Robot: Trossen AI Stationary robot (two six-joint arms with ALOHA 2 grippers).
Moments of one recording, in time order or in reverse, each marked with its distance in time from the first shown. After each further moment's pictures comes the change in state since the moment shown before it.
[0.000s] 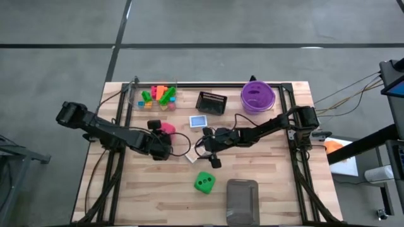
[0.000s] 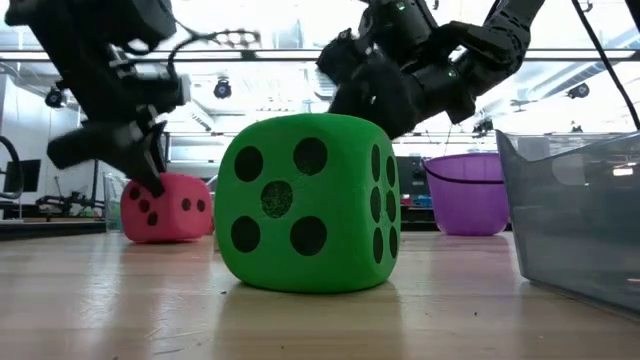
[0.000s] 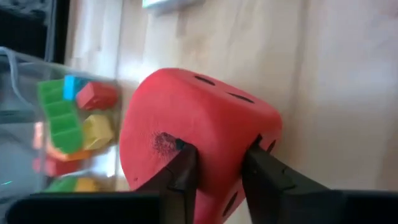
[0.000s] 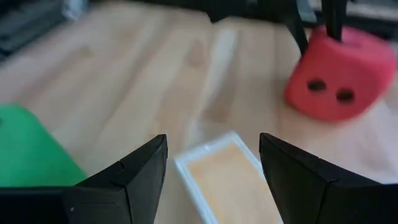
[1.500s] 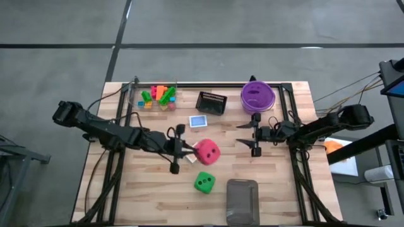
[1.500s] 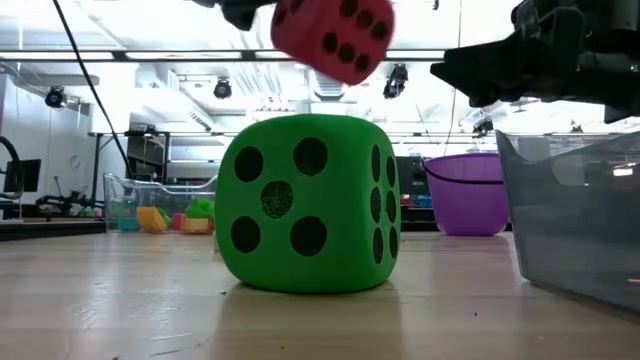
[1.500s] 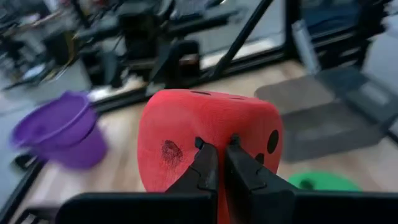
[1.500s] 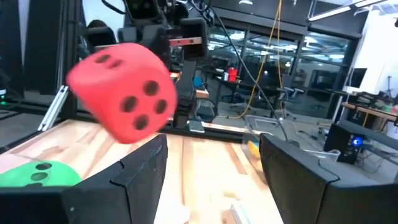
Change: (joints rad) left arm -0.008 -0.061 0.123 0.895 0.395 0.464; right arm -0.010 -0.724 -0.827 0.694 0.228 -0.060
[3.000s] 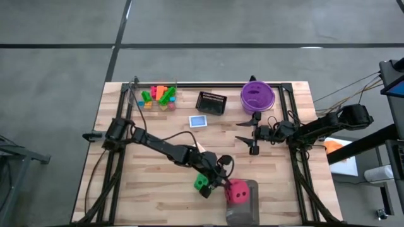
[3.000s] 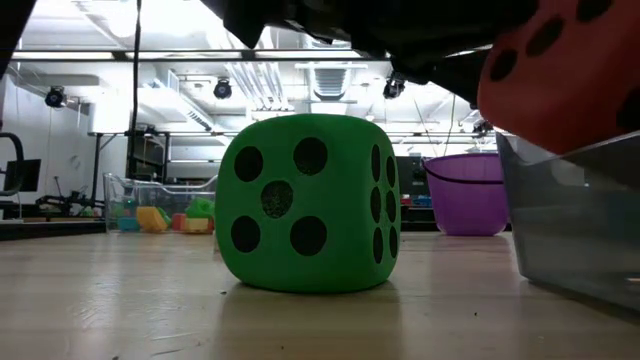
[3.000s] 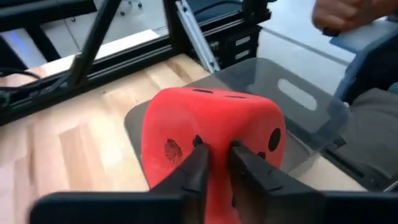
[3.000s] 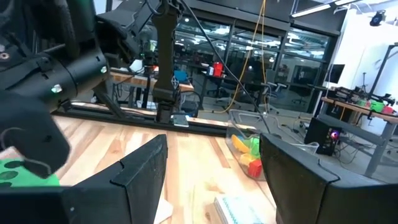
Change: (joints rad) left arm 0.015 0.741 0.524 0.107 0.484 0.031; right arm -0.001 0.014 0.008 -0.007 0.069 -0.022
